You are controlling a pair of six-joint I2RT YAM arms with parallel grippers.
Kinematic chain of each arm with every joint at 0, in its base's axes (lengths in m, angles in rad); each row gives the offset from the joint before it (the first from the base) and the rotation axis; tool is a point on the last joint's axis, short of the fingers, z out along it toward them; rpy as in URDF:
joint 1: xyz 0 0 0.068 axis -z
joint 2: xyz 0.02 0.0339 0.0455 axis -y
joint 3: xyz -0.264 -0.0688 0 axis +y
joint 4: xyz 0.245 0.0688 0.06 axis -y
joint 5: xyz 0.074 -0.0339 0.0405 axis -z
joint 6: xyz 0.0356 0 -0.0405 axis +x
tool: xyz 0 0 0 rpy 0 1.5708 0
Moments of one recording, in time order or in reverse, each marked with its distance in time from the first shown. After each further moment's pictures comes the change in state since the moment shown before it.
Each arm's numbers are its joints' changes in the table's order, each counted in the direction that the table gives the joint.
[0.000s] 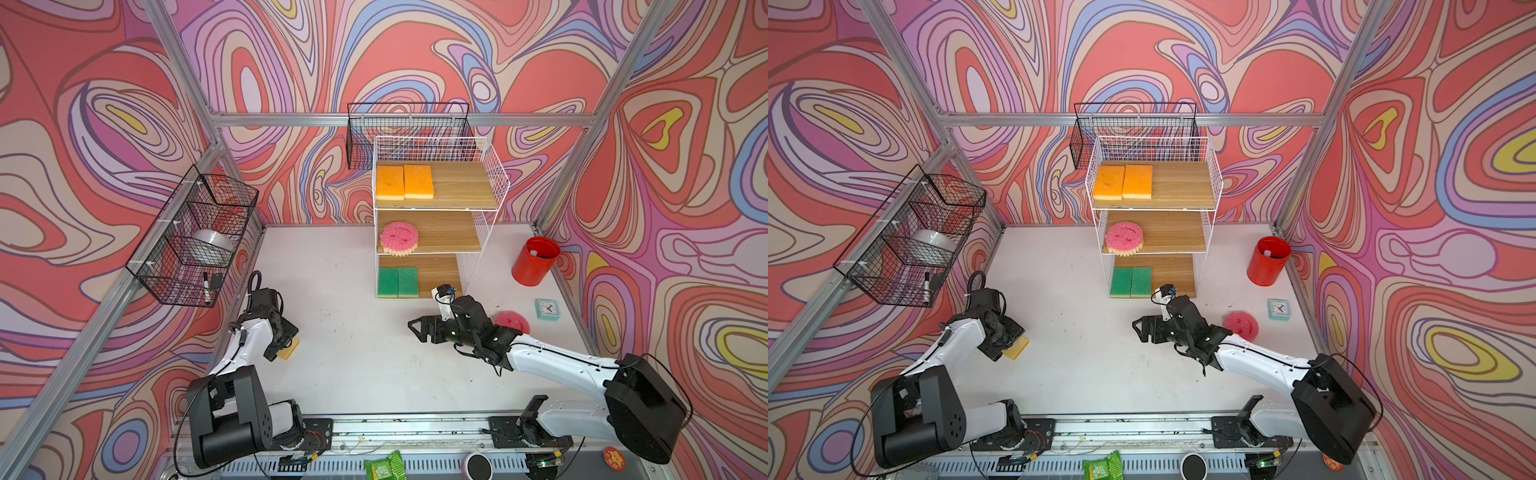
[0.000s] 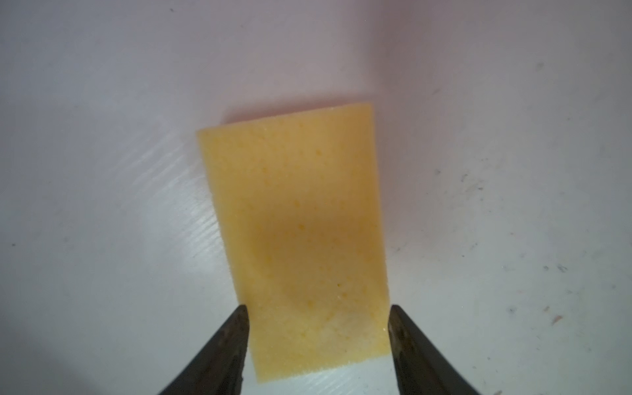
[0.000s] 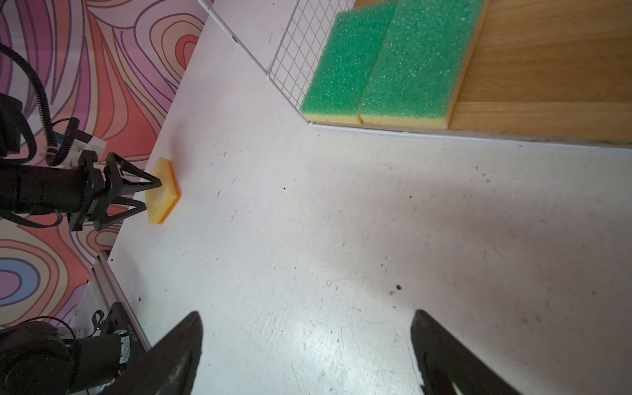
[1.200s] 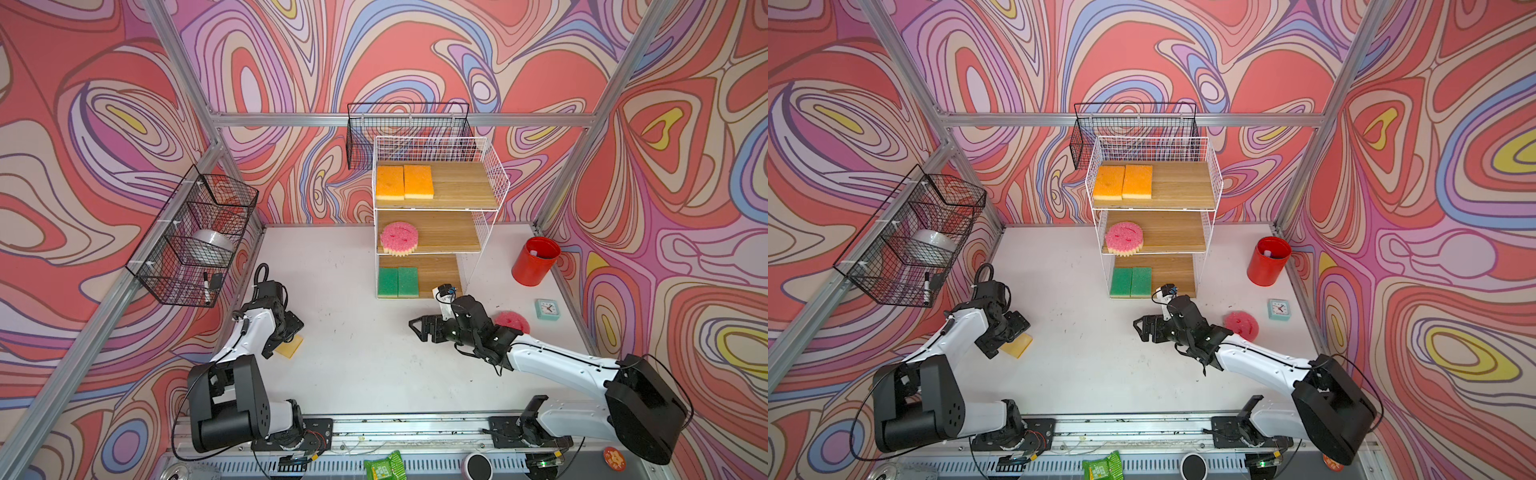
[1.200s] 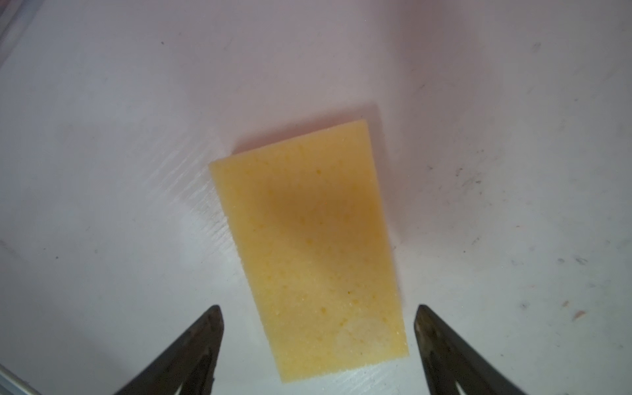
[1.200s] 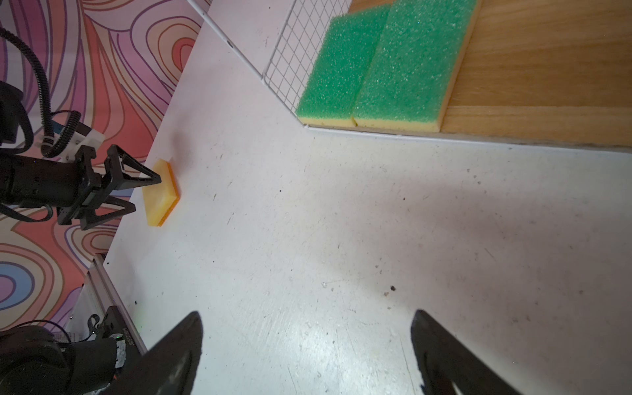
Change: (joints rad) left arm 0.014 -0.075 -0.079 -0.063 -0.045 0.064; right arm 0.005 0.003 0.000 -0.005 0.009 -0.004
